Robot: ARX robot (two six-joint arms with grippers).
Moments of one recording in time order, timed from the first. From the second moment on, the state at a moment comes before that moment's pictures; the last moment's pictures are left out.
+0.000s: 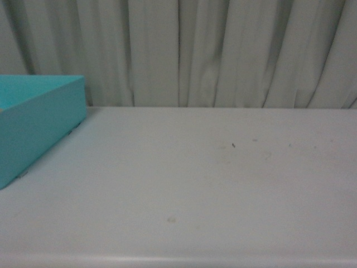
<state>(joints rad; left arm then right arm) 0.00 0.01 0.01 0.00 0.00 0.00 0.01 0.00 0.01 0.00 0.00 -0.01</state>
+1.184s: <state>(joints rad) 0.00 0.01 0.01 0.00 0.00 0.00 0.01 0.00 0.01 0.00 0.00 -0.01</state>
